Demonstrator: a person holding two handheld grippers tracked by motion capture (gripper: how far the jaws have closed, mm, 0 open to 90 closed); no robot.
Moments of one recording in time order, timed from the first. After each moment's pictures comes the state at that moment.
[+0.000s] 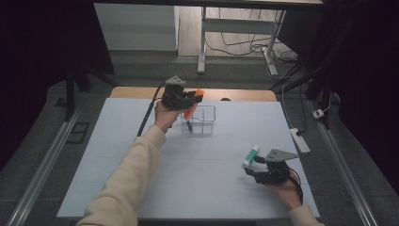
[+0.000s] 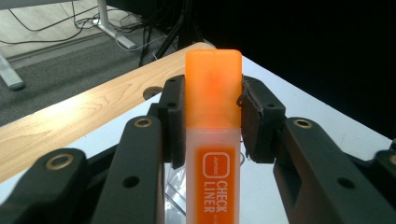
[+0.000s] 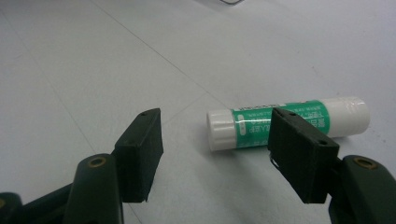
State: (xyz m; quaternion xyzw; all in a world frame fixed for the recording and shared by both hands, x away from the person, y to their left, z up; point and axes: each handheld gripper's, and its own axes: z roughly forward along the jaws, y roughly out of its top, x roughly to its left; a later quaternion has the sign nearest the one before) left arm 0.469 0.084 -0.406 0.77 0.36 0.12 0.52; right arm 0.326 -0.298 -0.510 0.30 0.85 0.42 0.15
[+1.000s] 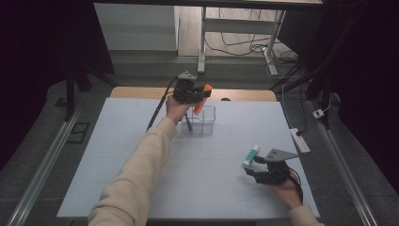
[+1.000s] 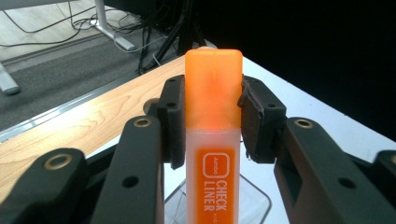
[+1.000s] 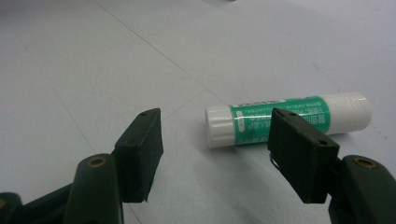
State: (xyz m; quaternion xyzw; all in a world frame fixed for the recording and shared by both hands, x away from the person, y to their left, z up) left arm 0.509 0.058 -0.418 0.77 0.35 0.11 0.52; right arm 0.327 -0.299 -0.511 0.30 0.85 0.41 0.15
